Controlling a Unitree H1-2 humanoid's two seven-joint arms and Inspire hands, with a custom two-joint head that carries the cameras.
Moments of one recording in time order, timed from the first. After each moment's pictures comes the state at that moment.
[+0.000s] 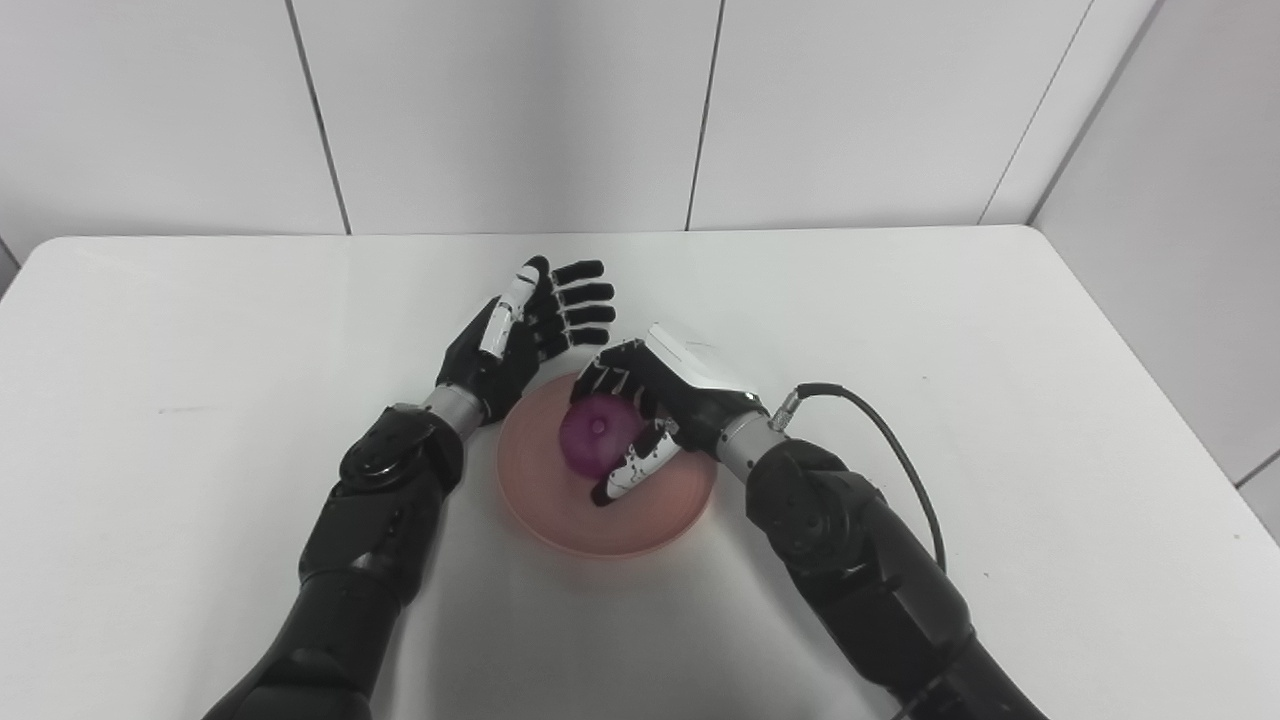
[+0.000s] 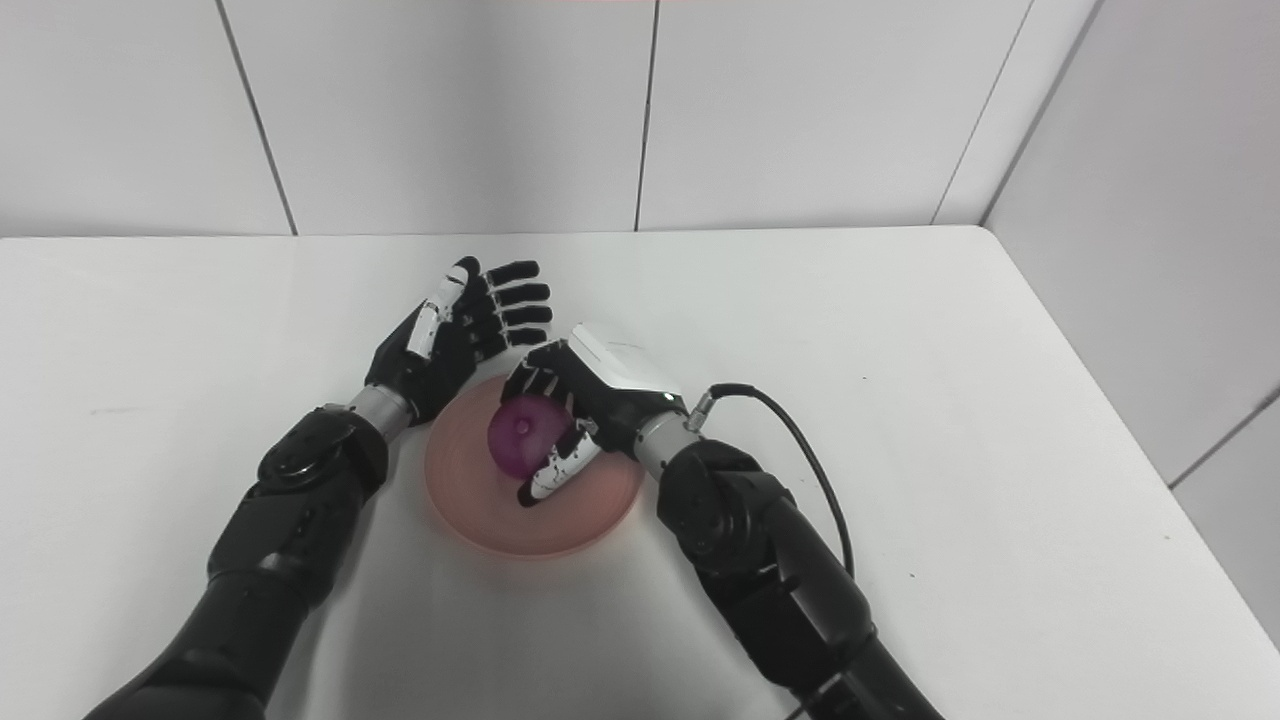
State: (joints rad) left arm -0.68 -0.05 0.02 0.83 -0.25 -0.06 -0.41; right arm -0.41 -0.24 0.42 -0.09 -0.70 0.32 0.32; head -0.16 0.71
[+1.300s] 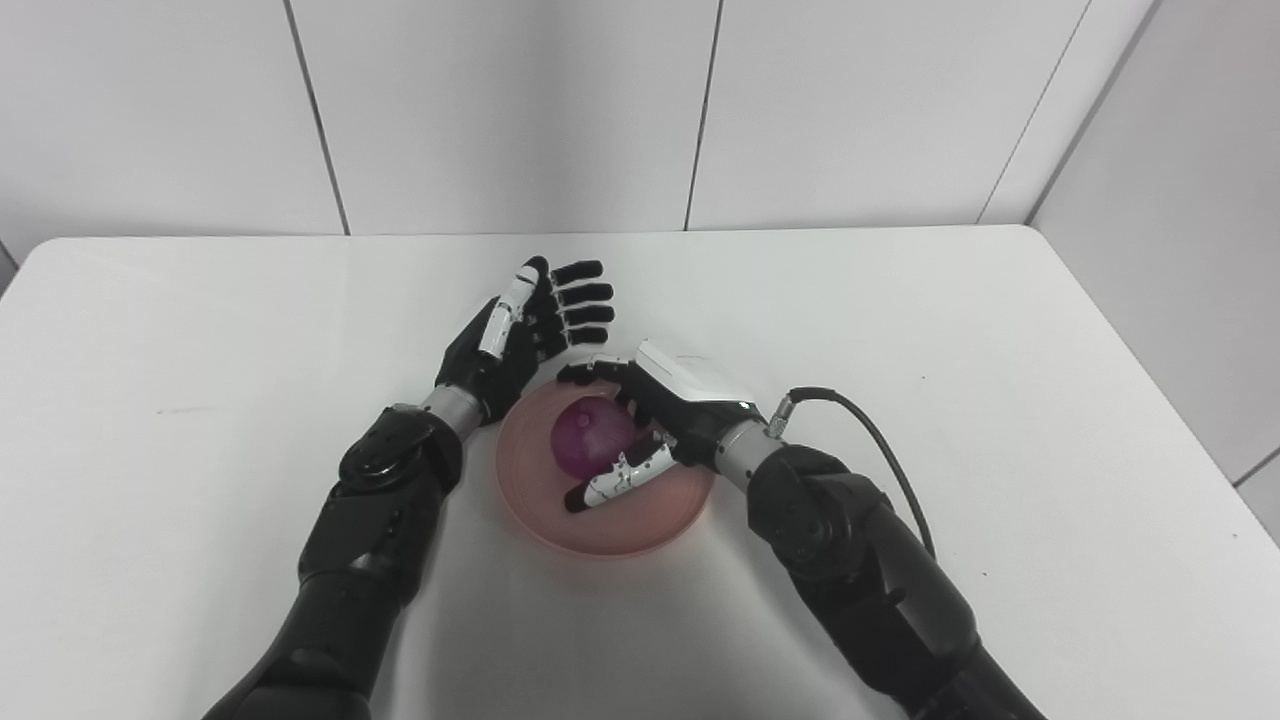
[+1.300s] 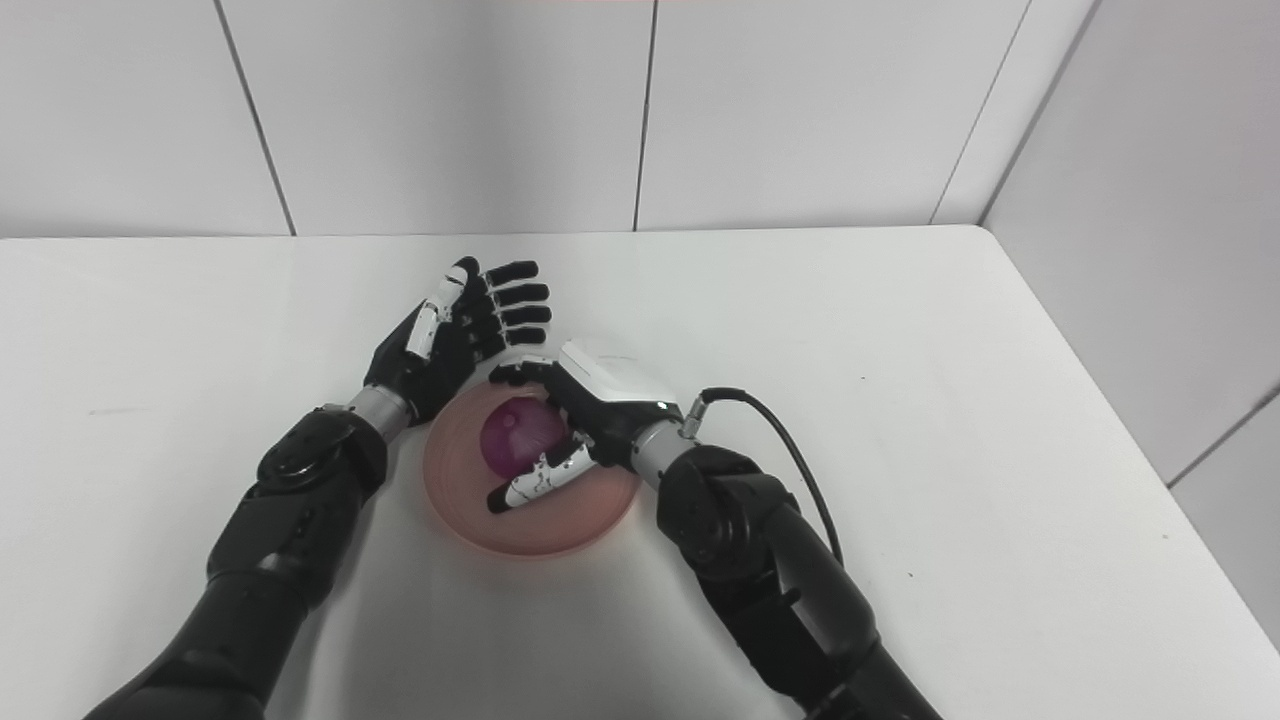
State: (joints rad) left arm -0.68 -0.05 0.02 0.83 -0.25 -0.06 -0.41; right arm -0.40 -0.25 0.43 -0.15 -0.76 0.35 0.45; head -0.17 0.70
